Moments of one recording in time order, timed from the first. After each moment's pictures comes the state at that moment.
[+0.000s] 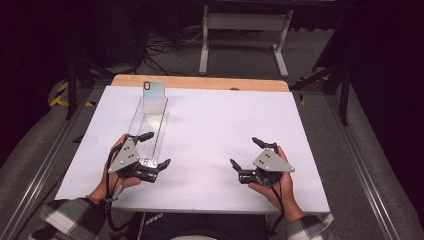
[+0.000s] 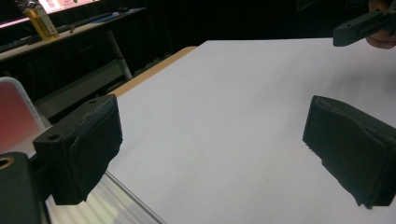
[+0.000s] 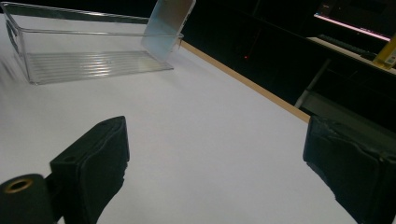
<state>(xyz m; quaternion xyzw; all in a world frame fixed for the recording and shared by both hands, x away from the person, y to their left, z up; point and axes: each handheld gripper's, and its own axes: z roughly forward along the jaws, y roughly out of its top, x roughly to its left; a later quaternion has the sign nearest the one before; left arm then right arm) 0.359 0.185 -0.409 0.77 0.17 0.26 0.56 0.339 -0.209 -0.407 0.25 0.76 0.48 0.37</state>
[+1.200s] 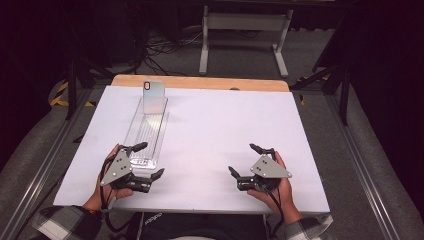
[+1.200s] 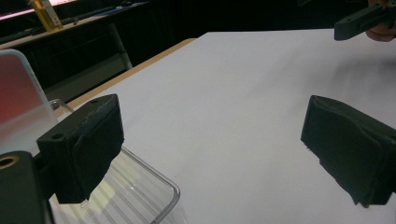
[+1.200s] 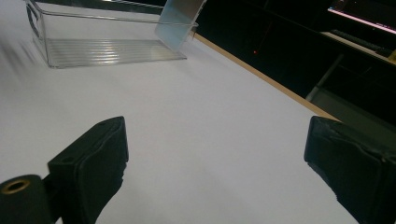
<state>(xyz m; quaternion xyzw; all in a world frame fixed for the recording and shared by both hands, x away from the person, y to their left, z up) 0.339 0.201 -0.427 0.77 0.18 0.26 0.56 0.329 -0.205 -0.418 0.24 0.77 0.47 0.36</state>
